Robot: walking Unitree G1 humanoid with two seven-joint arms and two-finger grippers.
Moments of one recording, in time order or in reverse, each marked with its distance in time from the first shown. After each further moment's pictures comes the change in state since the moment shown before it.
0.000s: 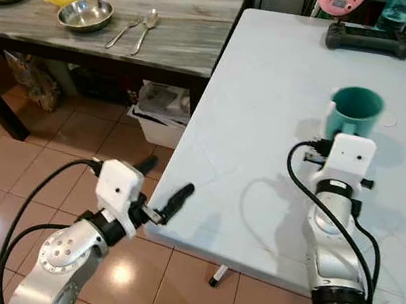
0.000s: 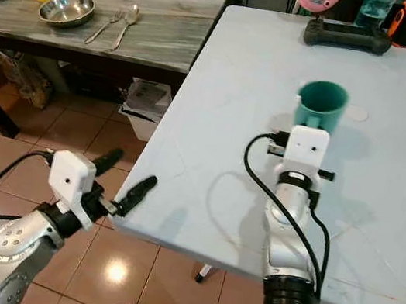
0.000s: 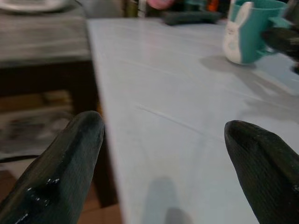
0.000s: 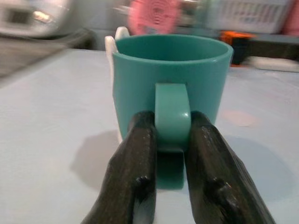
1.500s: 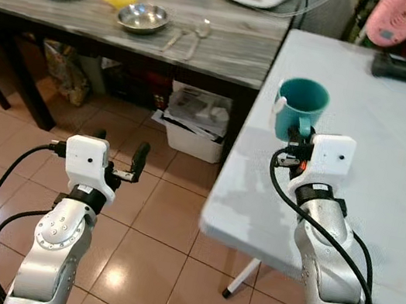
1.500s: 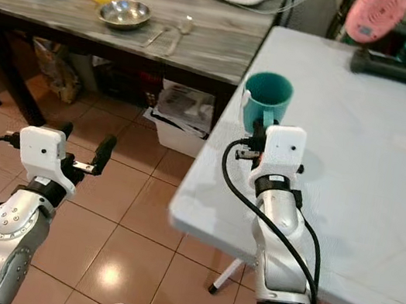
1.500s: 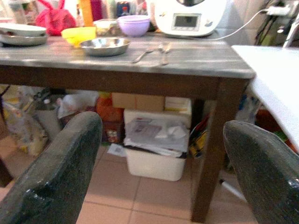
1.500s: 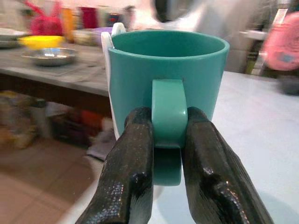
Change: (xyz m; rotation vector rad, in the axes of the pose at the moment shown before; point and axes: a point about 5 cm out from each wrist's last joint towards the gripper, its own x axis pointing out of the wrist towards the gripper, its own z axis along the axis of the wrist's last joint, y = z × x) left arm 0.006 0.046 -0.005 0.058 -0.022 0.370; right arm -0.027 0.025 0.012 0.099 0.032 0.287
